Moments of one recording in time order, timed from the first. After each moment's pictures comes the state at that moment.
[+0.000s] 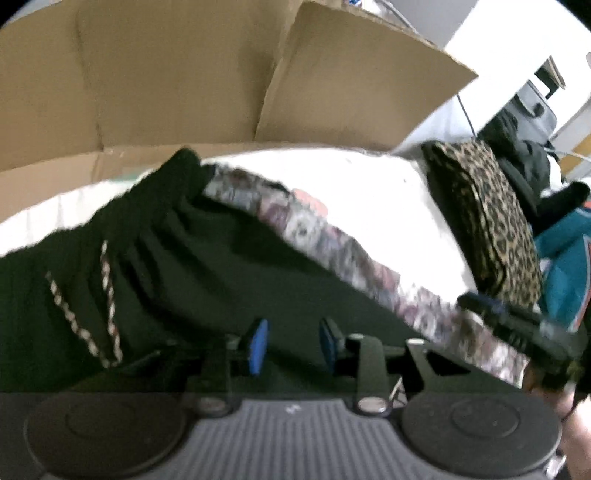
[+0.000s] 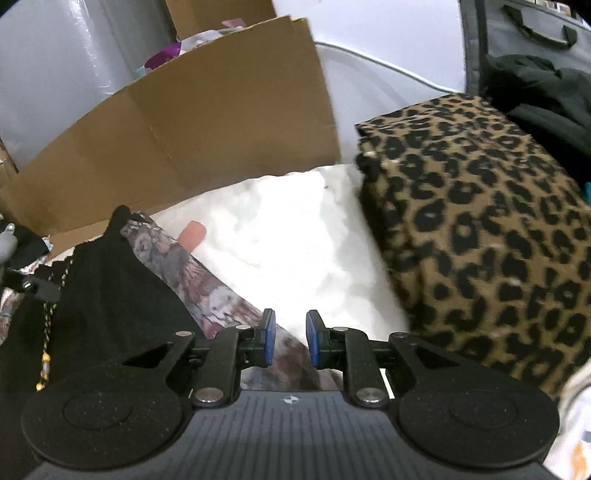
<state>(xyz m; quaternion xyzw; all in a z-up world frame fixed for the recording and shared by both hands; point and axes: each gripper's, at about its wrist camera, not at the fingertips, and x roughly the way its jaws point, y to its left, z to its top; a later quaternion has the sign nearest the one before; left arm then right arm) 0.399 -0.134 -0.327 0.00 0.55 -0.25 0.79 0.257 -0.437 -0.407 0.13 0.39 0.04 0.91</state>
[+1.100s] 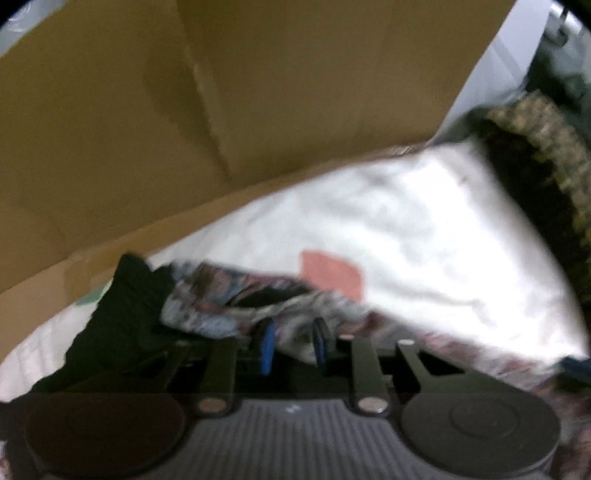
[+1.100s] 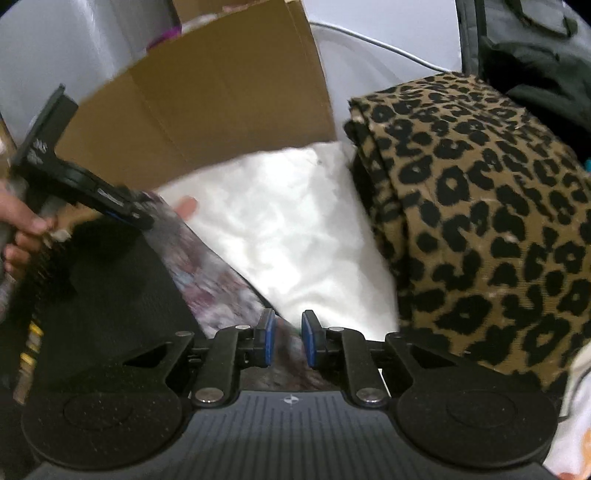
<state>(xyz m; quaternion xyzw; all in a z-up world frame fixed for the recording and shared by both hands) 0.471 -0.228 -0.378 0.15 0.52 -0.23 0.81 0.238 -0.450 -0.421 0.14 0.39 0.05 0.91</state>
